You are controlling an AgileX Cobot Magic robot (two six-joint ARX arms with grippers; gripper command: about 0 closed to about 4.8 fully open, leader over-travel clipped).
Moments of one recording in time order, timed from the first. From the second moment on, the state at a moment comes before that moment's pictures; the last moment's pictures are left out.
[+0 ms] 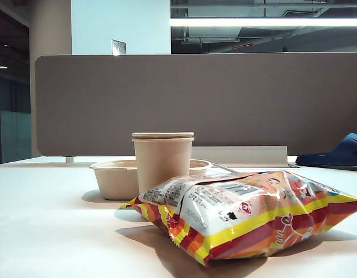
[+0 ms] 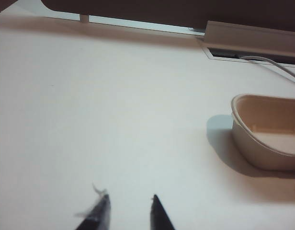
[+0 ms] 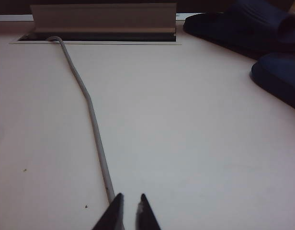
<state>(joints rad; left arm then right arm) 0.00 0.04 0.01 -0.15 0.14 -0.09 0.02 0.00 0.02 -0.22 -0.07 0.07</state>
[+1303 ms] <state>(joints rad) 0.00 0.04 0.02 -0.02 0.56 -0.52 0.03 0.00 0.04 -0.15 -0.46 0.60</state>
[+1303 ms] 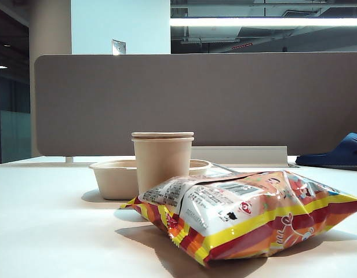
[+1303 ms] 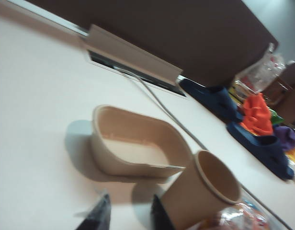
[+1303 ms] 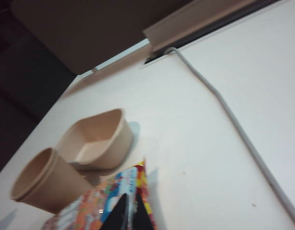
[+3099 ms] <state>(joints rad) -0.42 0.59 0.57 -0.50 0.63 -0.20 0.50 0.86 0.54 -0.45 -0.20 0.44</state>
